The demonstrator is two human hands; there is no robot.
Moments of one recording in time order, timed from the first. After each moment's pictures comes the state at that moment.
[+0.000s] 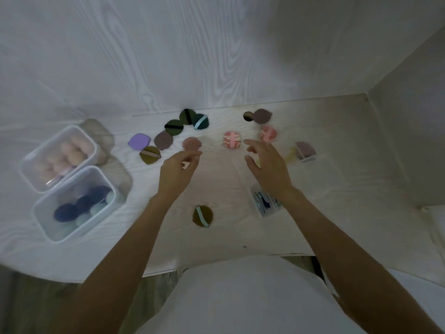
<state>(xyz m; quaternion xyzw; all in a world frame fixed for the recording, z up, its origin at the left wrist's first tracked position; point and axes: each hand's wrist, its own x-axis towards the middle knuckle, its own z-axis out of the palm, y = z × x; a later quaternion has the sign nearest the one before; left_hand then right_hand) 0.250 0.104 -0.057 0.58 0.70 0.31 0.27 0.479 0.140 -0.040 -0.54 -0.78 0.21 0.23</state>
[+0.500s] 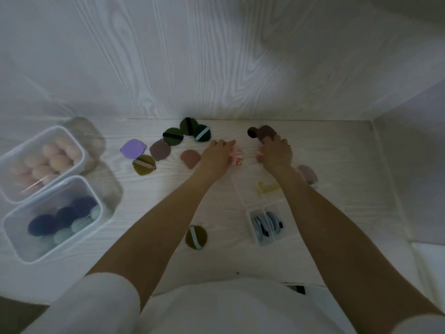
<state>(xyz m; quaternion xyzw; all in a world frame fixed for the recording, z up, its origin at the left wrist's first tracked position) 0.310 0.227 -0.101 0.69 0.67 0.06 0.25 0.475 0.269 -0.084 -0.67 -0.73 0.09 -0.10</state>
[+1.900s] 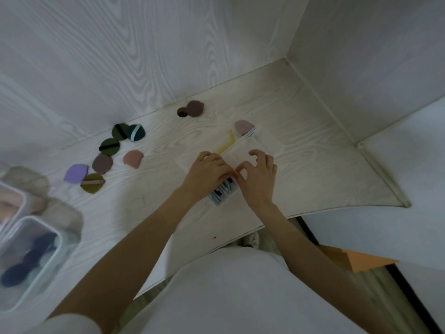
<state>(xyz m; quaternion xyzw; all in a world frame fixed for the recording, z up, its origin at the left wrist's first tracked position) 0.405 0.130 -0.078 0.93 0.31 0.15 0.10 0.557 0.066 -0.078 -0.77 -0.60 0.07 0.22</state>
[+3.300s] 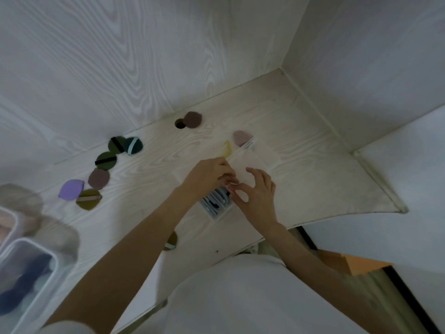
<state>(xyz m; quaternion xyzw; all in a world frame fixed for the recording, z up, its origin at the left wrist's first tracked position) 0.406 0.159 -0.053 0.90 0.33 0.10 0.27 0.552 0.054 -0.085 -0.73 -0.63 0.12 0.22</state>
